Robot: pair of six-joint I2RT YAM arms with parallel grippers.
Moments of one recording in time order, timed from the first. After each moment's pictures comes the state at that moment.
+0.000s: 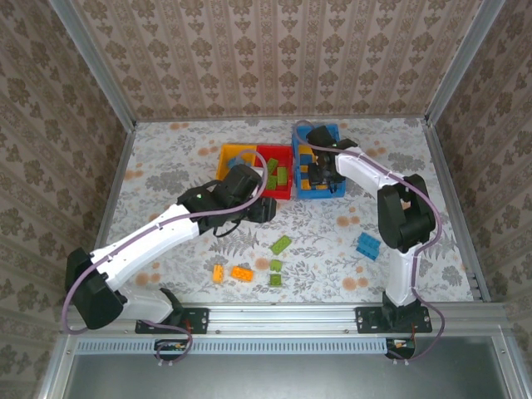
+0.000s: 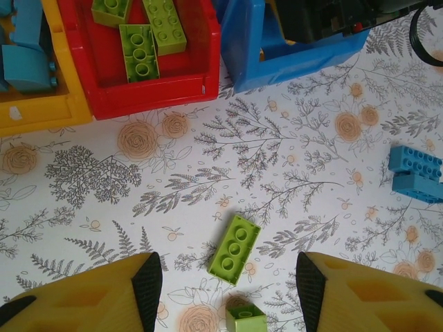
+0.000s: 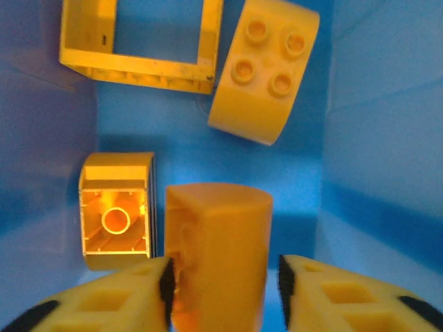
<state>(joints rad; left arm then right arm) -0.90 1.33 1.18 -0.72 -0.06 -0.54 0.37 1.98 1.56 -0.80 0.18 0.29</state>
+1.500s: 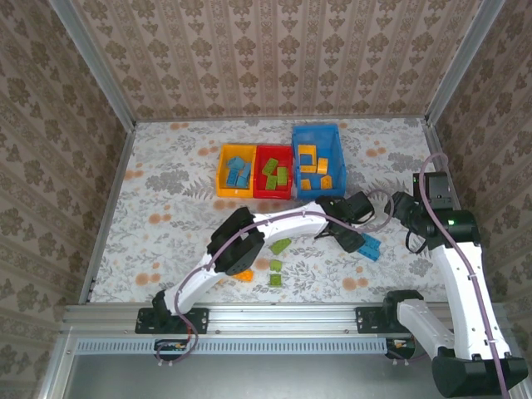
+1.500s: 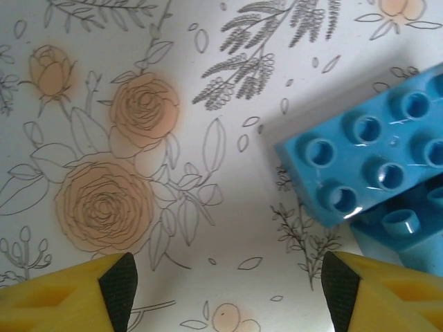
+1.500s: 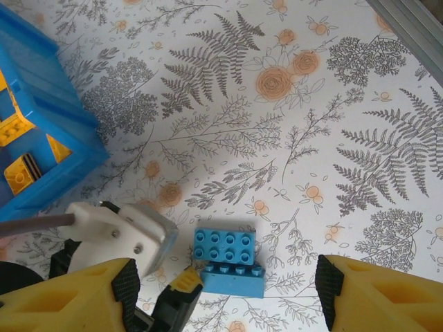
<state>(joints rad) -1.20 2.41 2.04 -0.74 -0.01 -0.07 -0.01 0.87 1.05 -1.13 0.17 0.58</state>
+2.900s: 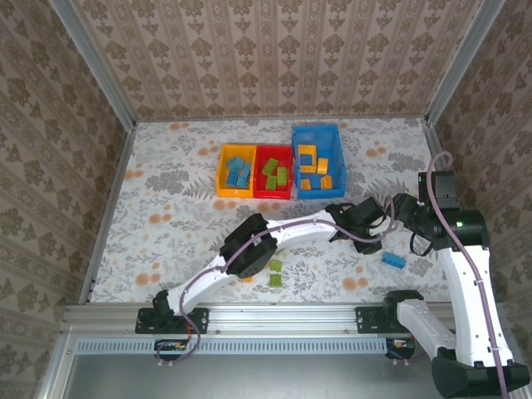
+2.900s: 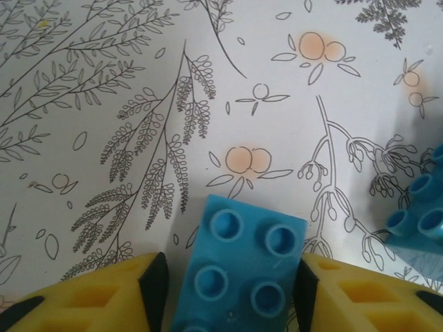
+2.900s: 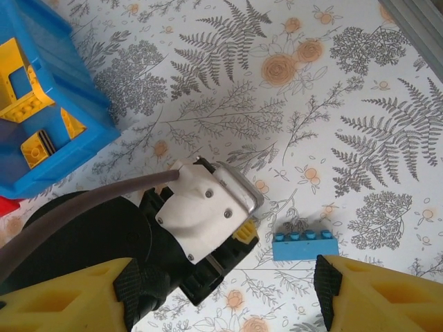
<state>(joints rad) -1.23 2.55 2.15 -0.51 0.13 0.09 -0.02 0.87 1.14 -1.24 0.12 0.55</state>
